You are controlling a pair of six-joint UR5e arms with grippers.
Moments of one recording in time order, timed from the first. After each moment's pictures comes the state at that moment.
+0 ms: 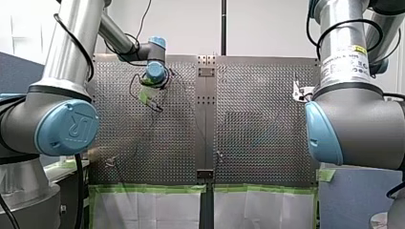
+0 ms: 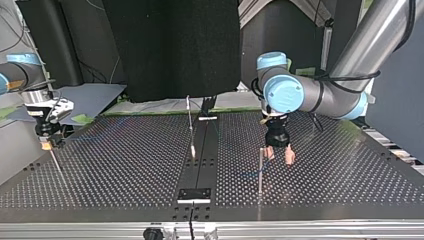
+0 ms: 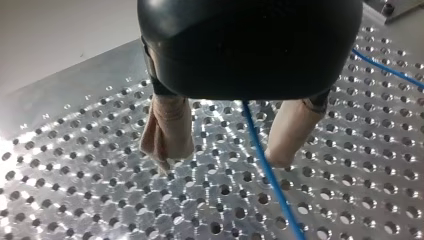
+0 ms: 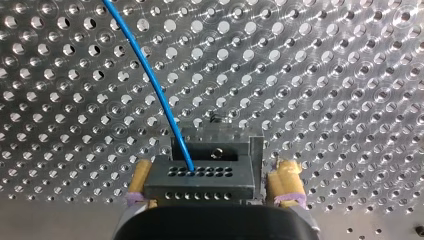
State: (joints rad) left arm -0.26 -1.82 -1.60 -2.94 -1.97 -2.64; right arm 1.50 -1.05 1.42 -0.36 1.13 1.55
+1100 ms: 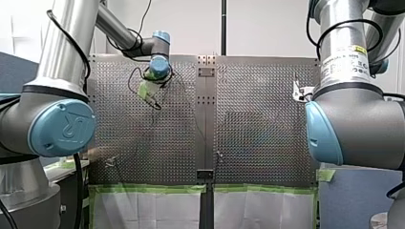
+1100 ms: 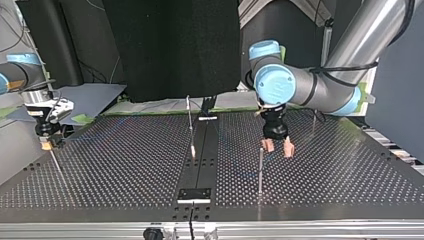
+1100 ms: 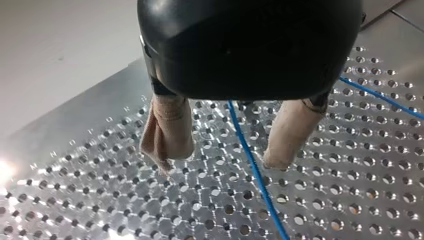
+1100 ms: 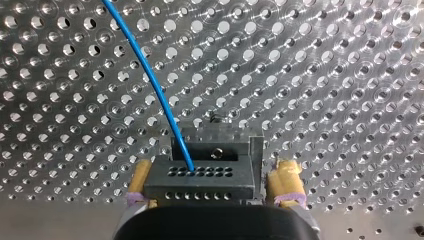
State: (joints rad) left arm -0.33 -1.78 -1.60 -3.01 -2.09 -2.56; right arm 1.50 -1.05 1.42 -0.36 1.13 1.55
